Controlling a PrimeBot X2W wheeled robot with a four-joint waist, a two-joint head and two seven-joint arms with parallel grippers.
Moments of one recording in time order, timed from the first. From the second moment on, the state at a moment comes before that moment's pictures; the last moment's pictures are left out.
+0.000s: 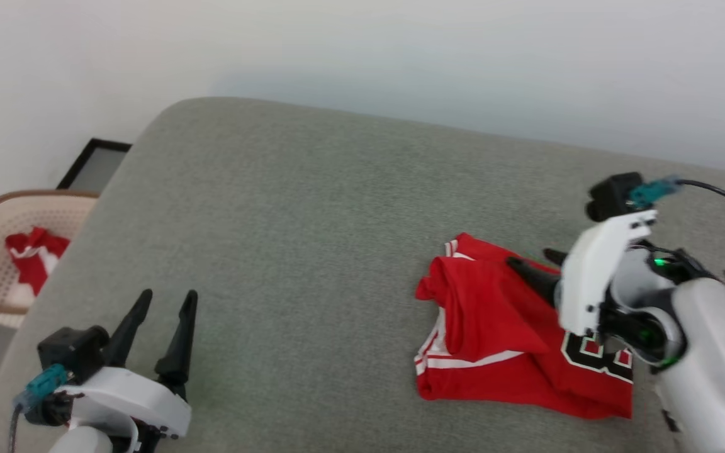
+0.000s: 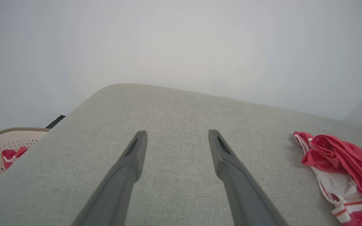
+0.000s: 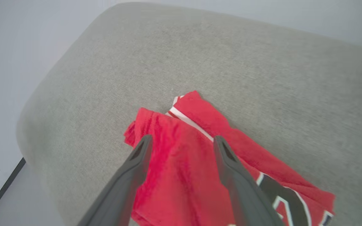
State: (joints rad) left arm -0.21 0.45 -0.29 0.34 -0.66 -0.07 -0.26; right arm -0.58 -0.21 0.28 0.39 0.62 0.13 0.70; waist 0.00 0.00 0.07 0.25
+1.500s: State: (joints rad) left arm 0.00 0.49 -0.09 0.25 -0.61 -0.05 -0.26; right arm -0.07 -0.36 0.04 0.19 0.44 0.13 -0.04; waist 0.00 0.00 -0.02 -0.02
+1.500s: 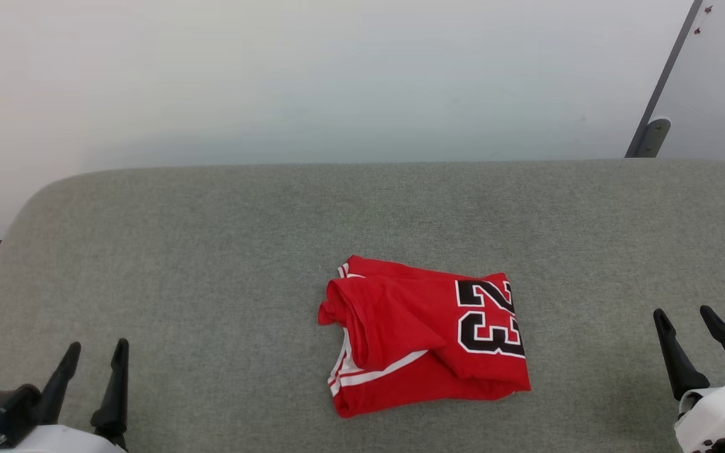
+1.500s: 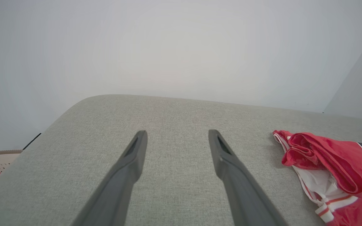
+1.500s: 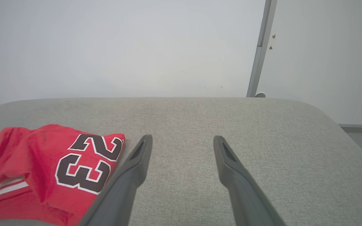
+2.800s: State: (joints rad) left arm -0.13 0.44 -0.20 0.27 -0.59 -0.08 -0.25; right arm -0.31 -0.35 0.22 0.37 0.59 0.13 0.36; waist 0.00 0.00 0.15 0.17
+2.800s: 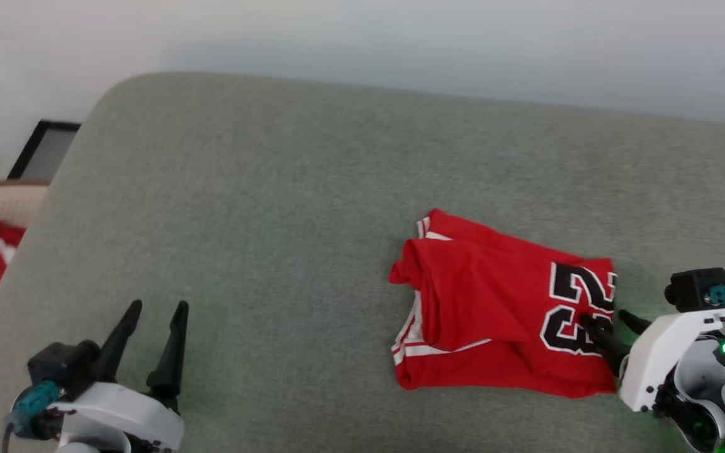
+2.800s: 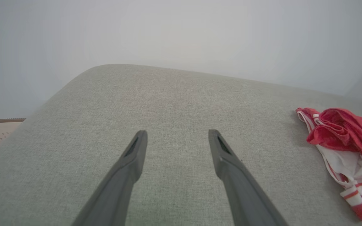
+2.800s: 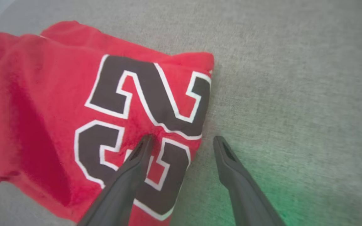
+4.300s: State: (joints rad) left arm -0.41 0.41 -0.32 0.31 -0.52 -0.12 -0.26; right arm -0.61 -0.62 0.20 0.28 0.54 0.13 0.62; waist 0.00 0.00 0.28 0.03
